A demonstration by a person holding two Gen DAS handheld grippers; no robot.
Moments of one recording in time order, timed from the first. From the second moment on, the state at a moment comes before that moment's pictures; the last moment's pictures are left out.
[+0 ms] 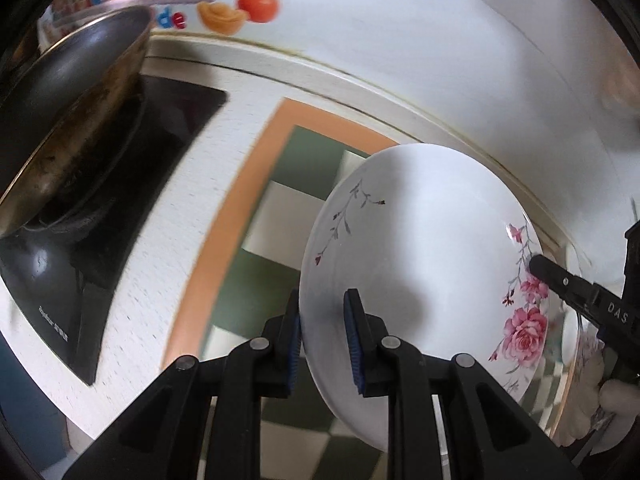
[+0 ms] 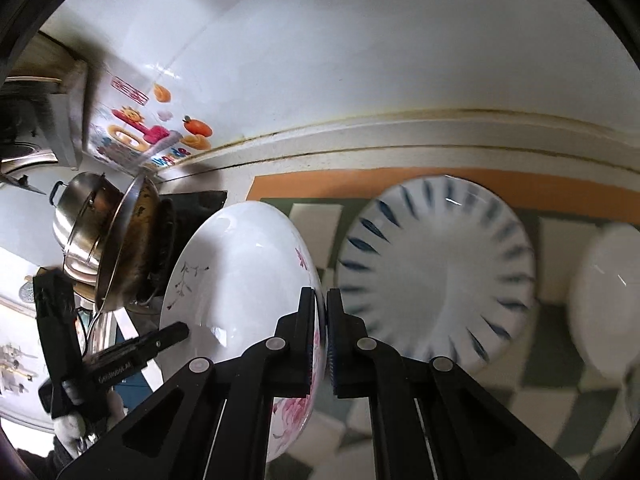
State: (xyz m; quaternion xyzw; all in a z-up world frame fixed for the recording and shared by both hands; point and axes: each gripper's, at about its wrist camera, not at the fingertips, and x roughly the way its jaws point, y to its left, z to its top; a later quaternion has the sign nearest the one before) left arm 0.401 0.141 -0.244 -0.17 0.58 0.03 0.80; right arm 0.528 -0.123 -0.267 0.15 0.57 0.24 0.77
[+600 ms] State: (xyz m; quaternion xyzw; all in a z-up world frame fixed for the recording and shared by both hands) left arm 0.358 0.006 -0.278 -0.06 0.64 -0.08 0.77; right arm 0.368 -0.284 -0.289 0.23 0.58 0.14 0.77
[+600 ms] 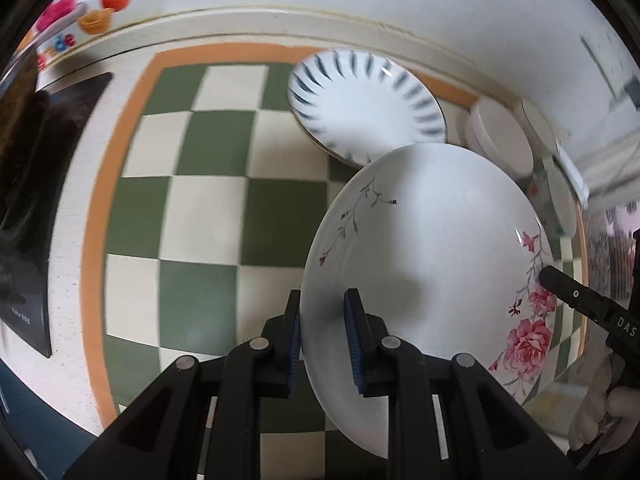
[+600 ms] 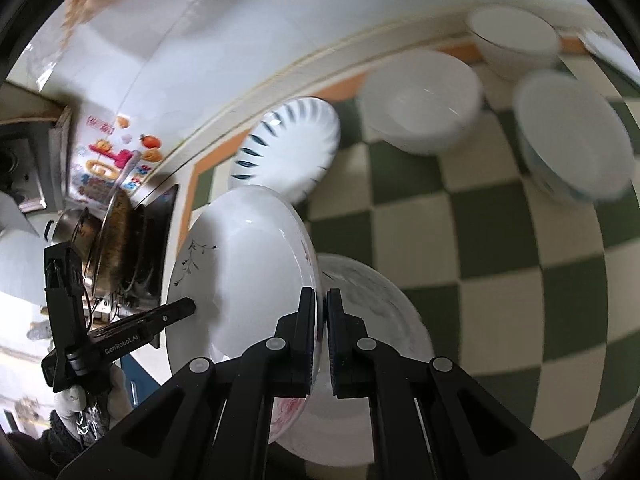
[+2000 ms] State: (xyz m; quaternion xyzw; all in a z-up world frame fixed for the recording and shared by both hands) left arm 0.341 -0.015 -0.335 -0.02 0.69 -0.08 0.72; right arm 0.341 -0.307 -0.352 0.24 0.67 0.09 0.70
